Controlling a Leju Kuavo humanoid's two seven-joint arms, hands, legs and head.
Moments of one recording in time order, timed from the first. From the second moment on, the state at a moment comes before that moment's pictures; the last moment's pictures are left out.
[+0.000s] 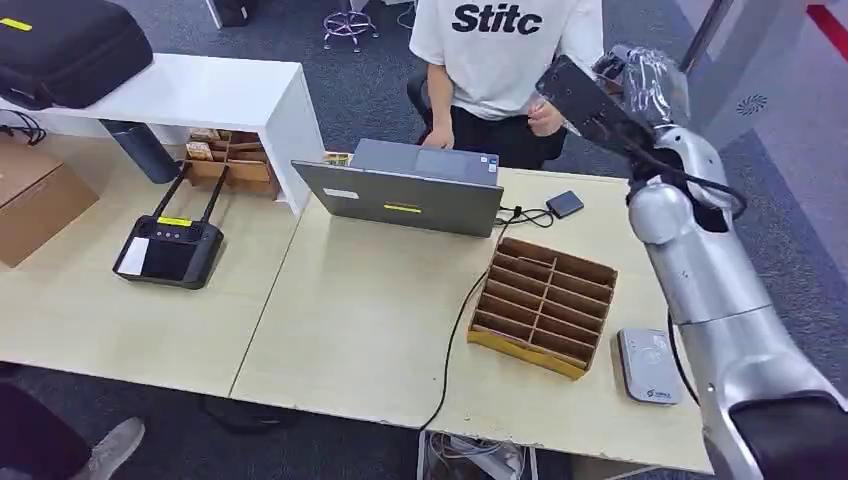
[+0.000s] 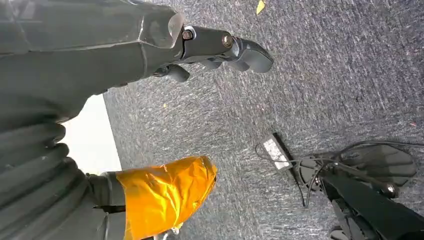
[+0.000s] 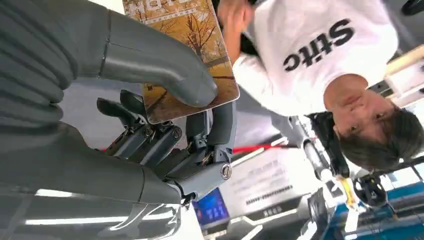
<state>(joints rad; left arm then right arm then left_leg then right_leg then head) -0.08 -0.06 1.25 -0.02 -1.50 0.06 -0.16 -0.99 -0.08 0.40 -1.03 0.76 -0.13 0.16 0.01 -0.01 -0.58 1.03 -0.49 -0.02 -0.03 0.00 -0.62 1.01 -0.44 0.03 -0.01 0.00</state>
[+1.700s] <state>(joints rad) -0.08 -0.07 1.26 -0.02 -1.50 0.07 -0.16 -0.99 -0.04 0.40 -0.86 0.76 -0.23 0.17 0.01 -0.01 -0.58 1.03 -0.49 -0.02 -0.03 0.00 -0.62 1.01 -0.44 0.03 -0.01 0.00</state>
